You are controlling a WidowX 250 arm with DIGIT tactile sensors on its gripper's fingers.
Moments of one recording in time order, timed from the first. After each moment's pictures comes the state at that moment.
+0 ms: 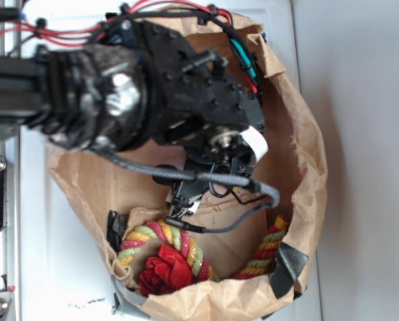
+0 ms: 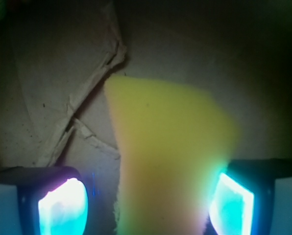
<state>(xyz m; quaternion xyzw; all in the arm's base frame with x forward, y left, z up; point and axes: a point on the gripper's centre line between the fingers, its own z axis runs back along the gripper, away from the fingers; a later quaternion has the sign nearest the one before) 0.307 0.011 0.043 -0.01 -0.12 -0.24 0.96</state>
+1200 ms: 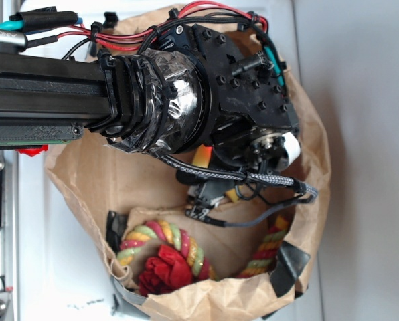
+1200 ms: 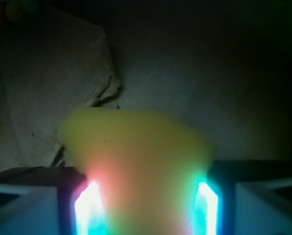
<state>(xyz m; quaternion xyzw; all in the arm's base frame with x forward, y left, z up) 0.322 0.022 0.038 -0.02 -0.09 -0.24 0.97</state>
